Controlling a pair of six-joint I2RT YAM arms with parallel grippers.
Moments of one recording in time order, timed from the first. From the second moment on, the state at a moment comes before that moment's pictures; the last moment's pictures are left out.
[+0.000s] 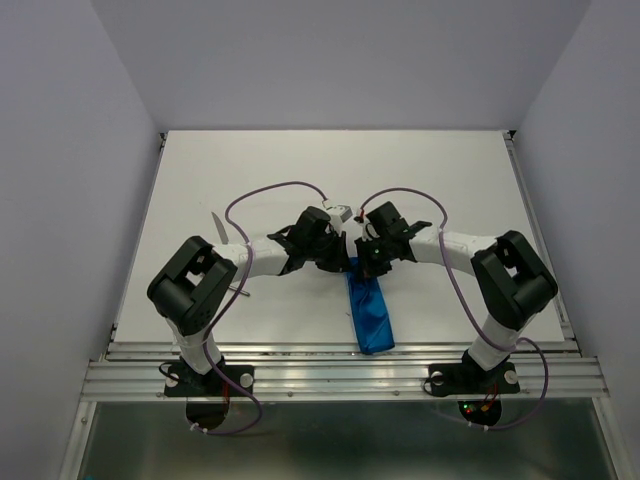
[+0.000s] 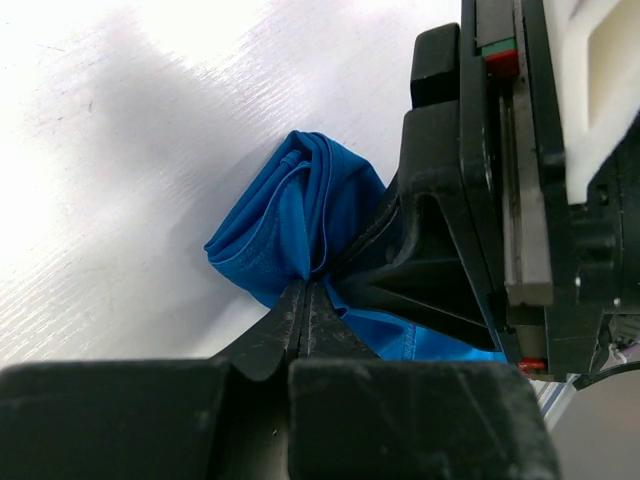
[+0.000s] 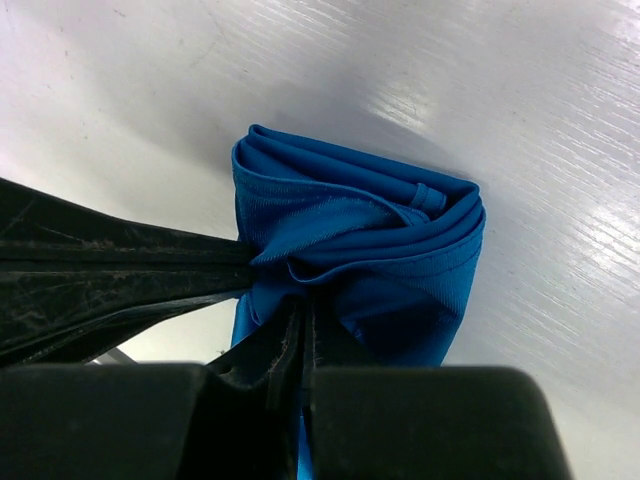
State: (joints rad) left arm -0.73 1.73 0.91 0.09 0.34 -0.48; right arm 0.60 1.72 0.97 -0.33 -0.30 0.36
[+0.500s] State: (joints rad) left arm -0.73 1.70 0.87 0.13 0.36 -0.48; right arm 0.61 1.74 1.00 -0.32 -0.18 0.56
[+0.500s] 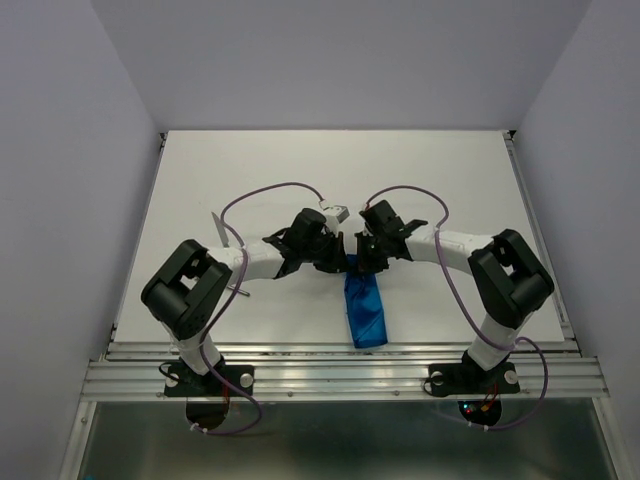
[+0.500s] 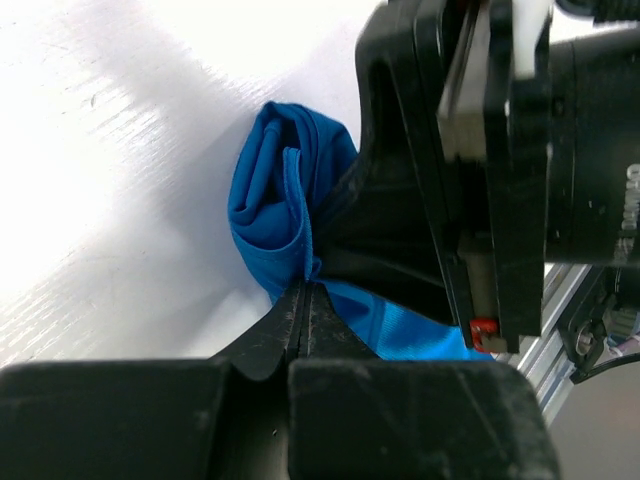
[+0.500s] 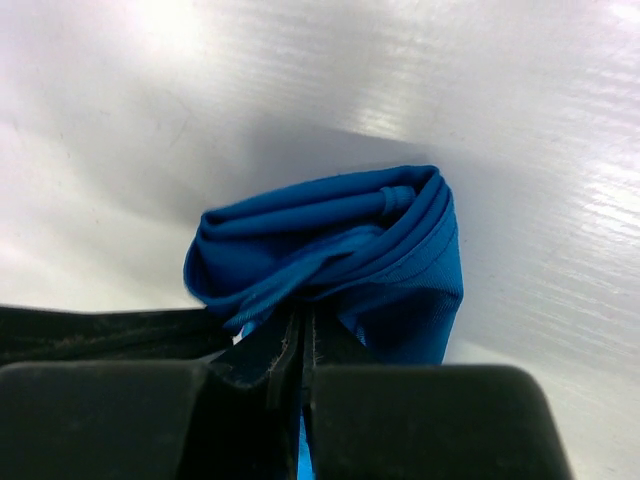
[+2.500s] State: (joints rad) left arm -0.69 1.69 0.84 0.14 0.40 -0.49; right arm 0.61 1.73 0.93 -0.14 -0.23 0.63
